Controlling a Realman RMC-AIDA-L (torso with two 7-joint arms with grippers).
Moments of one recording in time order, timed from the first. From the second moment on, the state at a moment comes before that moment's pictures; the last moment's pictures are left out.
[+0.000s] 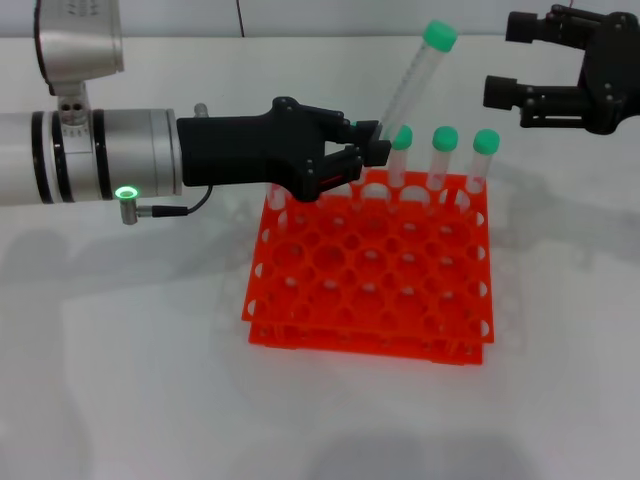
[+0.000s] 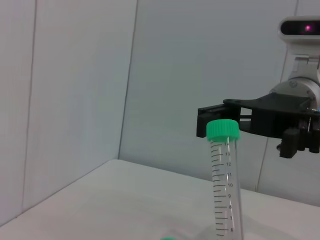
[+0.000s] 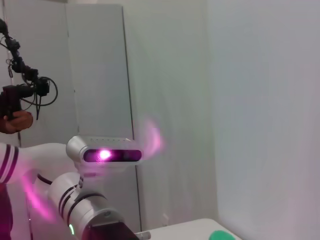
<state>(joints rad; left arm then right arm) -0.72 -2.08 0.89 0.50 1.78 1.50 -1.31 0.48 2.02 -0.90 -1.01 -1.59 -1.61 1.52</state>
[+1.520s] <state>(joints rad) -0.69 -2.07 0.89 0.50 1.79 1.49 -1.32 0.51 2.02 -1.02 -0.94 -1.54 -1.52 1.52</state>
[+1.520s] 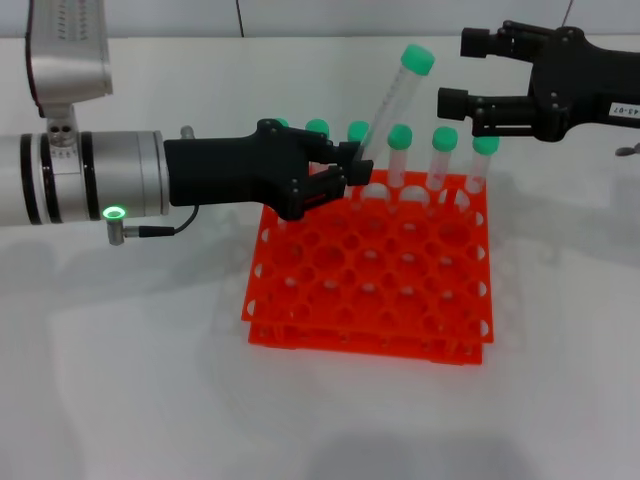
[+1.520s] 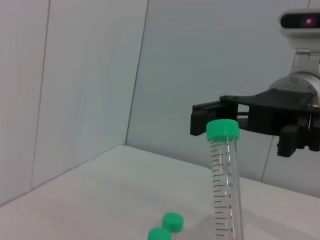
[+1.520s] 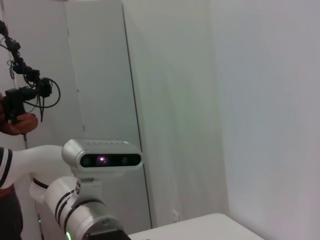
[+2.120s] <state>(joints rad) -0.69 -2.08 0.89 0.50 1.80 1.50 -1.32 0.54 2.02 -1.03 -0.90 -1.53 -1.51 1.51</state>
